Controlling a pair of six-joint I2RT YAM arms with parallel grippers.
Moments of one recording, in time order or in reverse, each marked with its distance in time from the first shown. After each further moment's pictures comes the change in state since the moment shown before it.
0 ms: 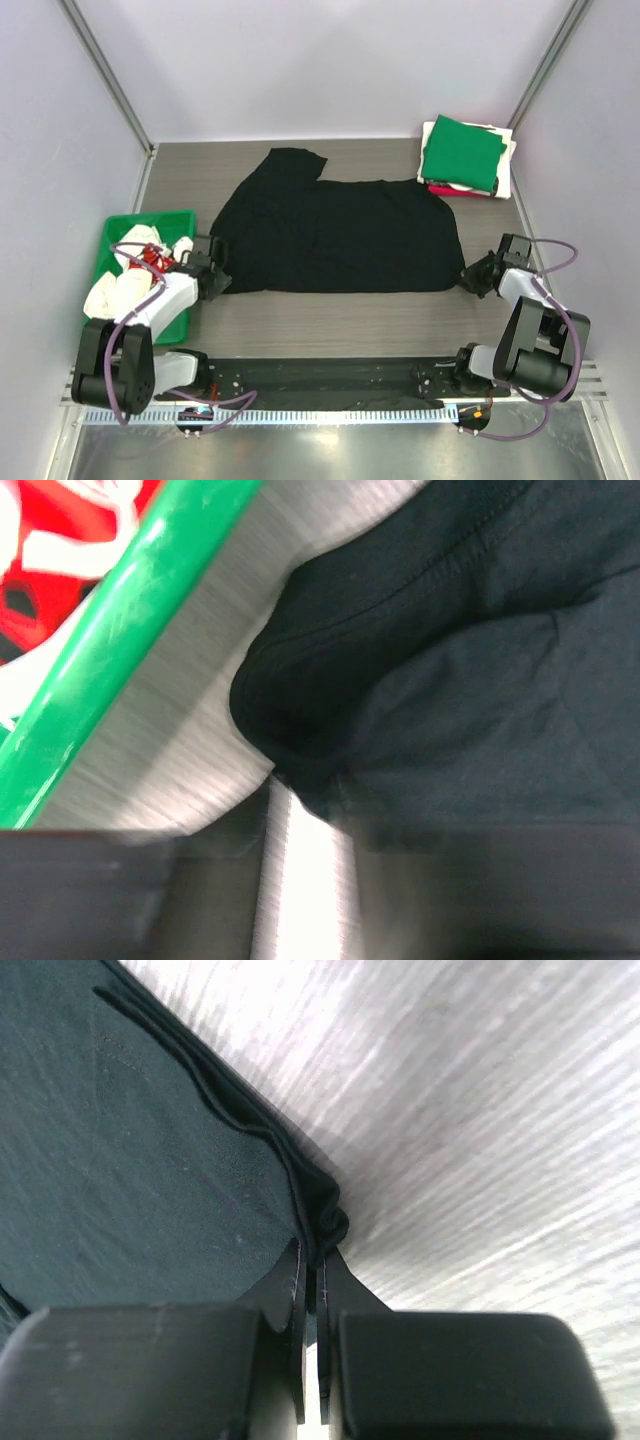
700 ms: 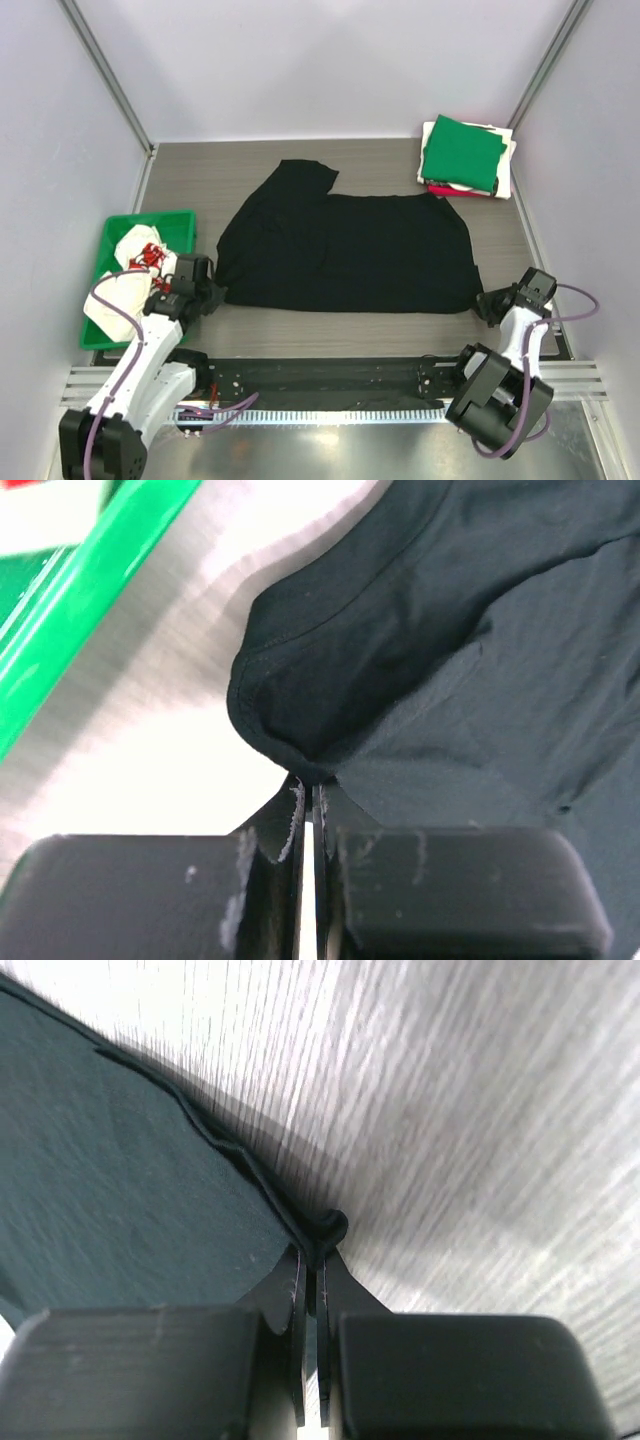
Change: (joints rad) left arm 0.000 -0.394 -0.072 -0.176 0.133 -0.112; right arm -0.281 -0.352 -0.161 -0.203 -0.028 0.053
